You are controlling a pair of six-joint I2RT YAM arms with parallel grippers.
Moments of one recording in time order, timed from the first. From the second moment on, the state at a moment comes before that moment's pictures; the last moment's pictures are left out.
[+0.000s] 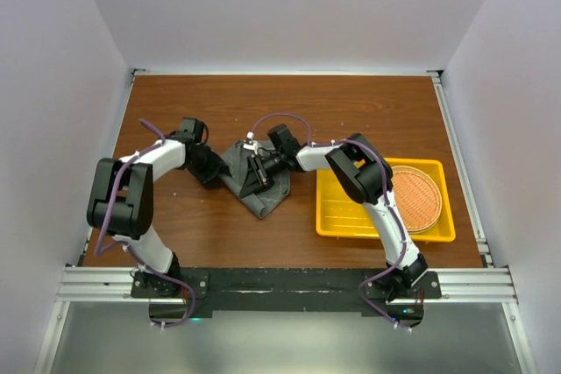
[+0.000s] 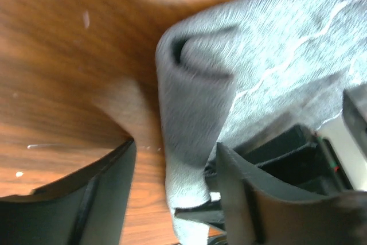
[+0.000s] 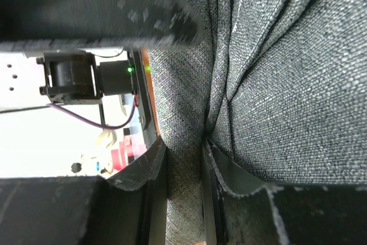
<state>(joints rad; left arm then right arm) -0.15 1.68 0.95 -0.51 0.21 -0.97 0.69 2.37 1.46 0.10 -1.10 0.65</state>
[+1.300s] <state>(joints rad) -0.25 1.59 0.86 -0.63 0.15 -1.16 1.14 2.01 1.42 -0.33 0.12 0.09</state>
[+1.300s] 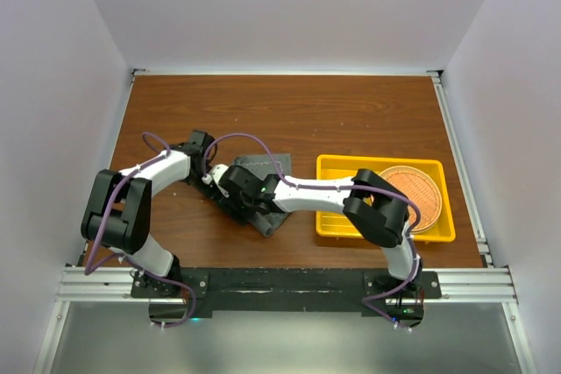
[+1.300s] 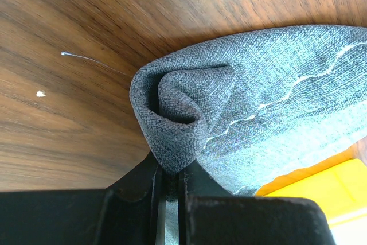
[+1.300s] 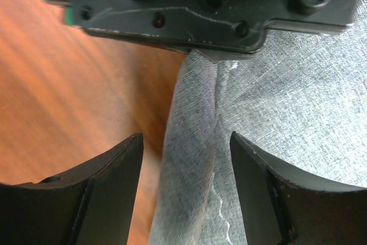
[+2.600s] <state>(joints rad) -0.21 1.31 0.49 0.05 0.37 -0.88 0.74 2.11 1.00 0.47 -0.84 0.66</state>
